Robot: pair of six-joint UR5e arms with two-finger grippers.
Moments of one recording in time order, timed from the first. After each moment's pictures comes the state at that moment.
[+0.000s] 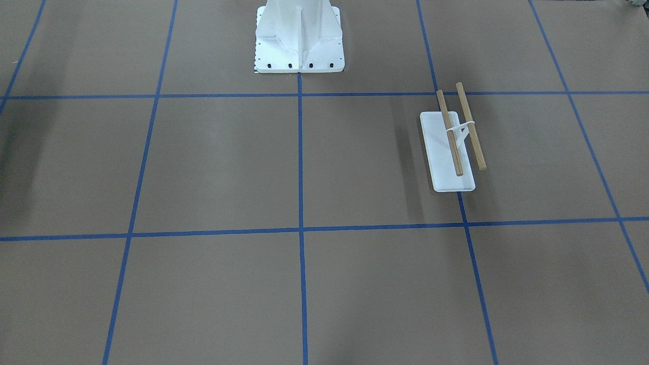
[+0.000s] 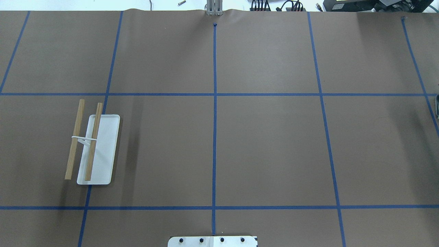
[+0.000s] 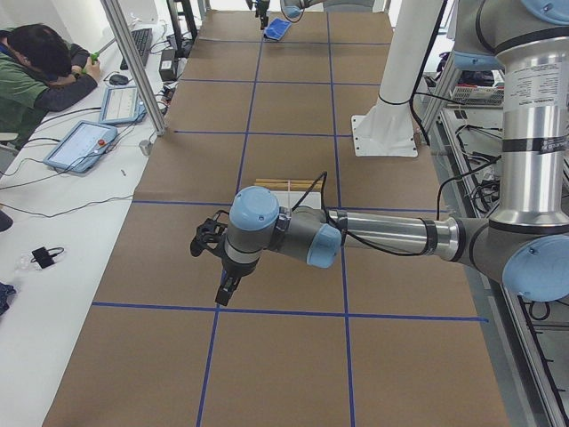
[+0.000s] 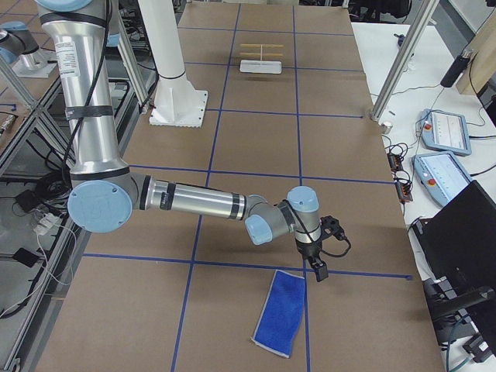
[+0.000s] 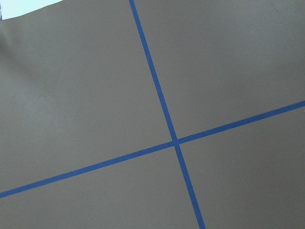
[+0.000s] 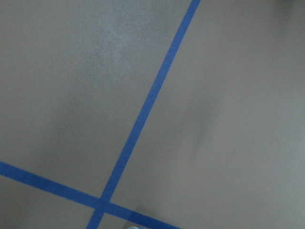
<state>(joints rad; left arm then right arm) -1.62 -1.50 -1.72 -1.83 -2.30 0.10 1.31 -1.46 1.26 -0.98 1.94 -0.01</state>
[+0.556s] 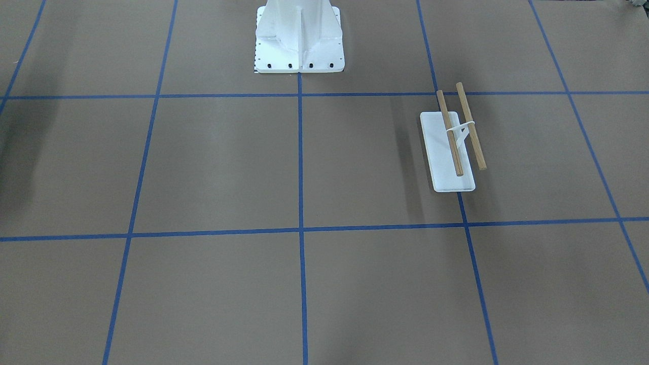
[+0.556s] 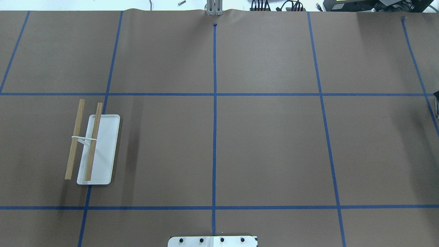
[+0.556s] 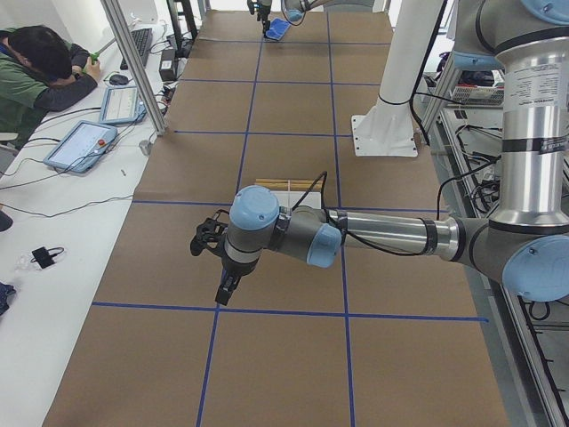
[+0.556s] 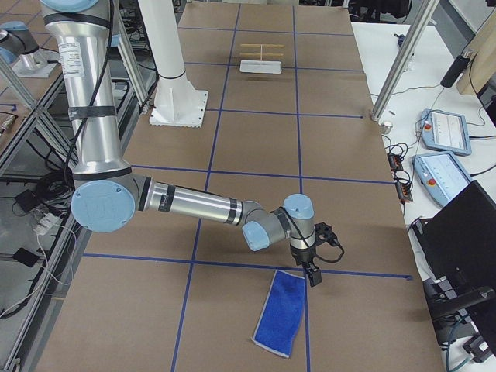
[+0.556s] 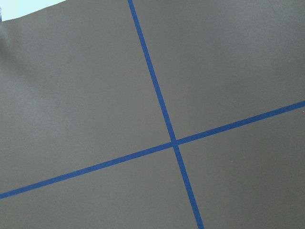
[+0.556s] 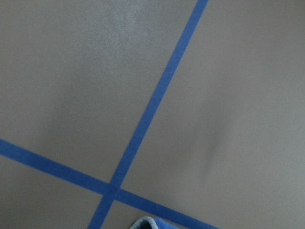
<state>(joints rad) -1.62 -1.50 -1.72 -1.83 -2.30 0.10 1.27 -1.47 1.22 -0.96 1.93 -0.01</state>
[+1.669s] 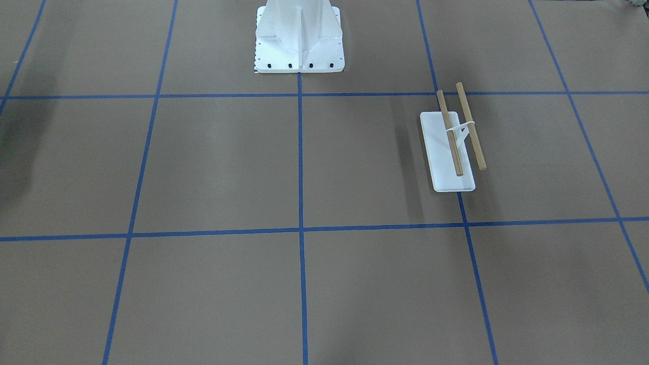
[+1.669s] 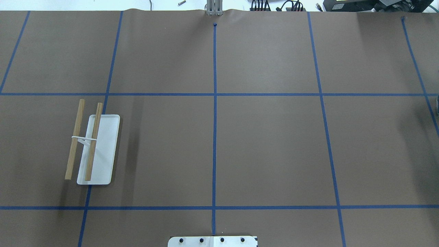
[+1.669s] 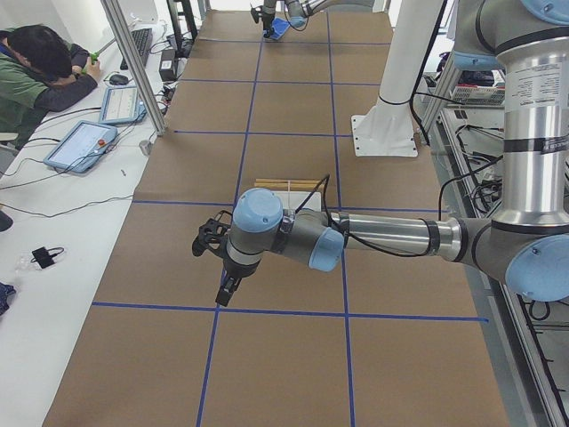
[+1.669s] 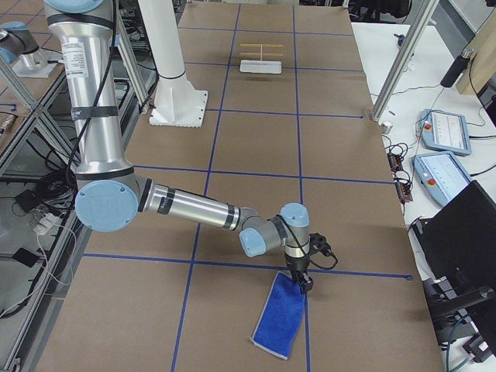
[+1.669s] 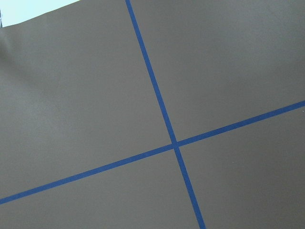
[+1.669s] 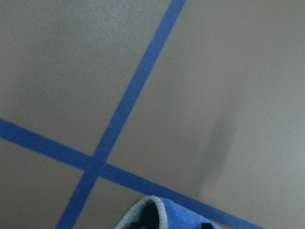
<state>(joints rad) -1.62 -1.48 -1.72 -1.87 -2.30 0.10 1.24 -1.47 1.16 -0.95 1.88 -0.01</state>
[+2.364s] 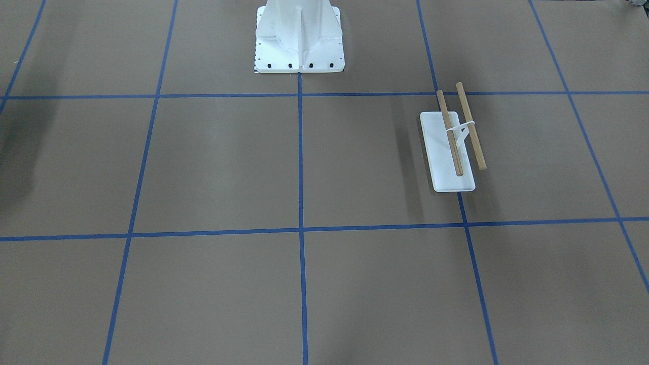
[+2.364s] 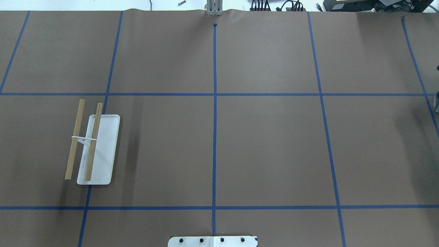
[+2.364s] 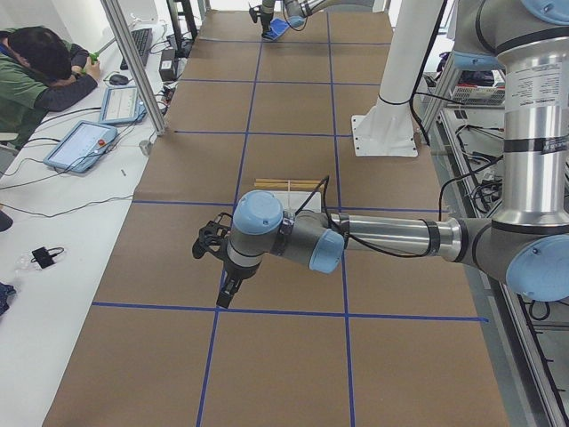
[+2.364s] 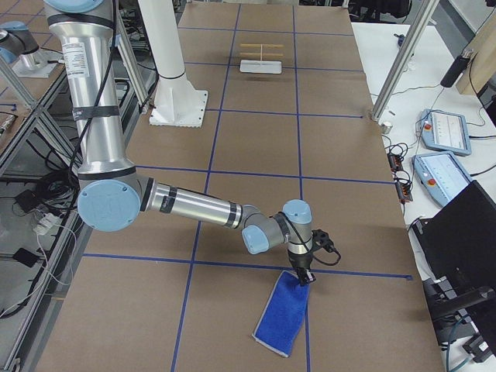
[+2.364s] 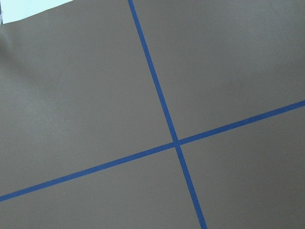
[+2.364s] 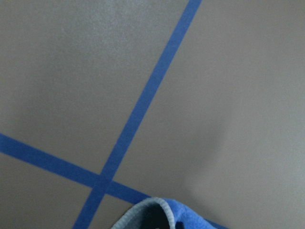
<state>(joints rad) -1.62 -1.48 -1.71 -1.87 -2.30 0.10 1.25 -1.46 1.18 -0.96 1.89 -0.02</state>
